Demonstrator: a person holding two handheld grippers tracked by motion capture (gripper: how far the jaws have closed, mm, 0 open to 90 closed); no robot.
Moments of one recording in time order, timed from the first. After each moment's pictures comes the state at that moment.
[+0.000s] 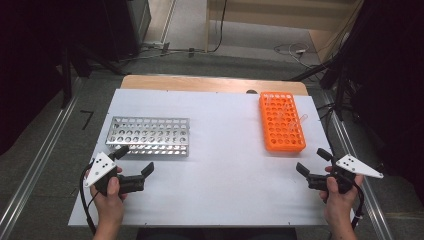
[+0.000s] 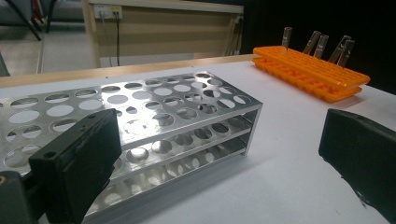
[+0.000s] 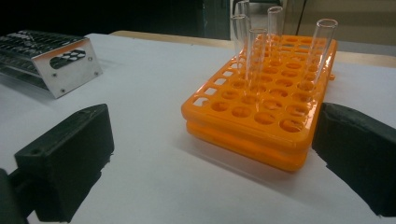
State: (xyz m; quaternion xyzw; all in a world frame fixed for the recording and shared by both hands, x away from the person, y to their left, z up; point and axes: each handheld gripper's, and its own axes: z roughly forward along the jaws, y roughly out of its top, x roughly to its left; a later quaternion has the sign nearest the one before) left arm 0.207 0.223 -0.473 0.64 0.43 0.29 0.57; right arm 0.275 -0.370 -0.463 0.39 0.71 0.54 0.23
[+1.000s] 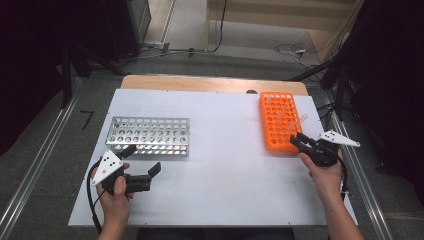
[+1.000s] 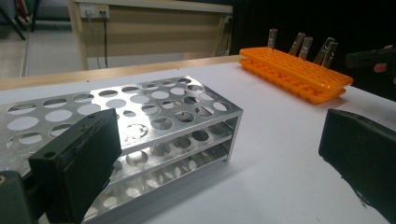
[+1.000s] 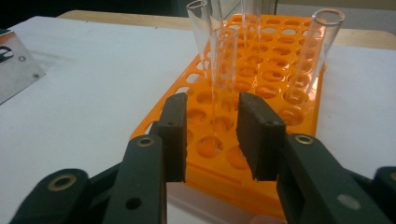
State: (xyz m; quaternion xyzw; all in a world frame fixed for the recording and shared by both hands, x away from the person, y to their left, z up) left arm 0.211 0.207 -0.467 0.65 0.42 0.27 0.57; right arm 0.347 -0.341 -0.460 0.45 0.72 0.47 0.22
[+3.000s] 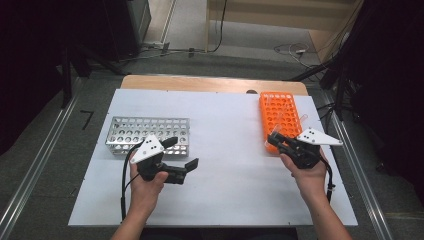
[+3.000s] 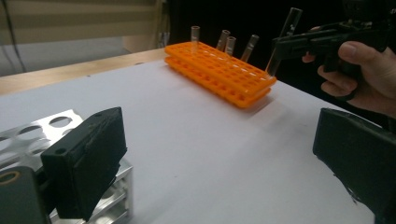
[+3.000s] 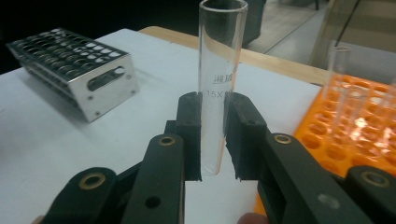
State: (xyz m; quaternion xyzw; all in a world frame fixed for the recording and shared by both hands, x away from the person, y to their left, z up) left arm 0.246 0.123 -0.423 0.72 0.35 0.16 0.58; right arm 0.311 -0.268 -0.419 0.33 0.76 0.51 0.20
